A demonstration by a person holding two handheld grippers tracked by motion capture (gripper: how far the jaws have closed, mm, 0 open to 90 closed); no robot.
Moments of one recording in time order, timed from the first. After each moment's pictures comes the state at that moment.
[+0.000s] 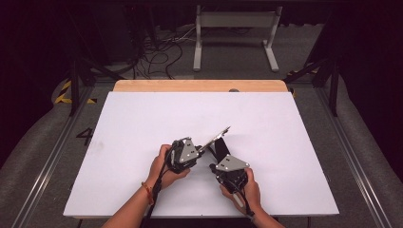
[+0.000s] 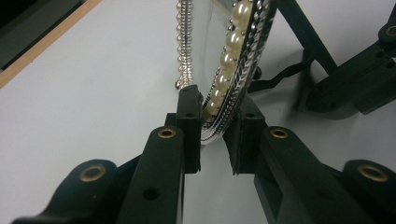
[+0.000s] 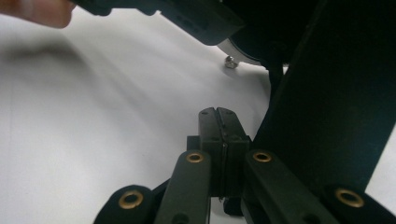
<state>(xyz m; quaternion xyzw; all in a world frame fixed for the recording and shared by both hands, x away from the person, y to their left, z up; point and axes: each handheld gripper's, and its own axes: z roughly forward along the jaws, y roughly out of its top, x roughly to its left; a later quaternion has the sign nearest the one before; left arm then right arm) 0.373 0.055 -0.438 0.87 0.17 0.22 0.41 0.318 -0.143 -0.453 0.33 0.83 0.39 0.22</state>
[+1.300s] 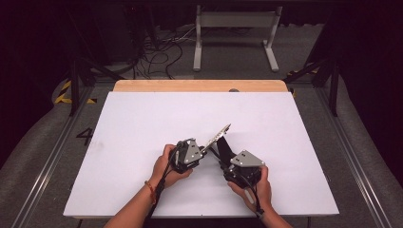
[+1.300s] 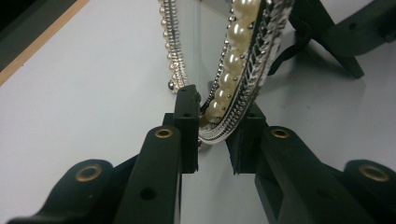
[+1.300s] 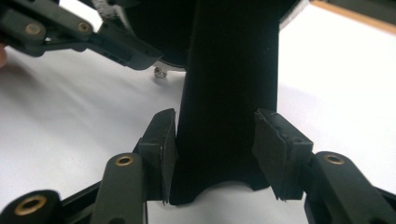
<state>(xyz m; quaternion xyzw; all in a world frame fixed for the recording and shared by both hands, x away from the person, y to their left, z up) 0.377 0.046 -0.446 0.88 0.15 0.23 0.39 0.323 -0.175 -0.443 0.38 0.79 0.39 0.27</state>
